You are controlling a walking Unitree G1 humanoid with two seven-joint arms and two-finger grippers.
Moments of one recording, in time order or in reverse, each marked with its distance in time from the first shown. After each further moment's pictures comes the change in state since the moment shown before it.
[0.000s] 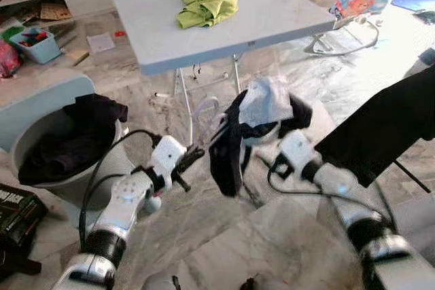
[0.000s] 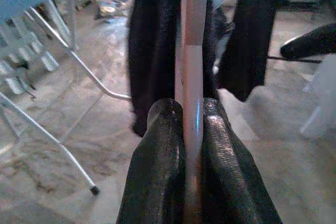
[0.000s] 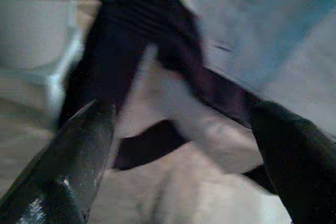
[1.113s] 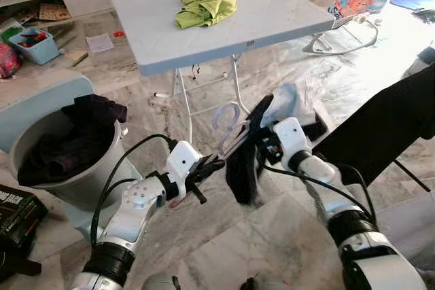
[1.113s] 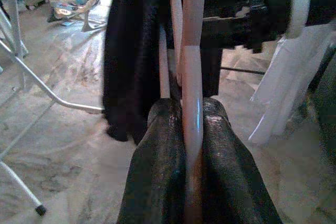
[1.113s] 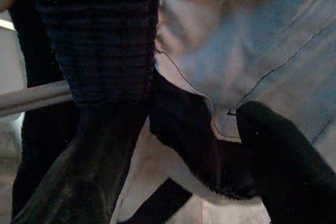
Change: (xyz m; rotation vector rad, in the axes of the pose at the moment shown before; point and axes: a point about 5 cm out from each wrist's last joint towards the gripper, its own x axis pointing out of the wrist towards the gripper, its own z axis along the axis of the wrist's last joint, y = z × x) left arm 0.008 -0.034 0.023 -0.100 -0.049 -0.161; right arm 0.025 -0.007 0.021 0.157 -0.002 -0.247
